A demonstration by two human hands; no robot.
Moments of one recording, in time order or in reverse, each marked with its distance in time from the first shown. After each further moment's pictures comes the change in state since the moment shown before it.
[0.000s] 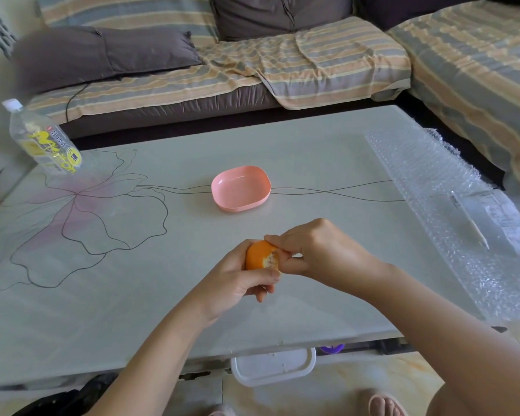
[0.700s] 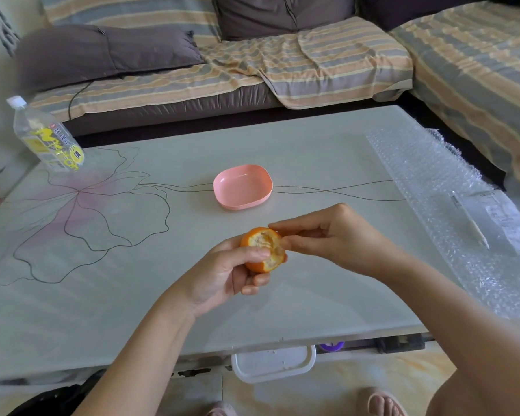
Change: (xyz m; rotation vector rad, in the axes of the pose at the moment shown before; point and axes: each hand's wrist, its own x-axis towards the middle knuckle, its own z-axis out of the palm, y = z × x) left_hand -0.003 0.013 -0.012 -0.272 -0.181 -0.027; right_hand -0.008 -0.003 -0.027 0.589 -0.002 0.315
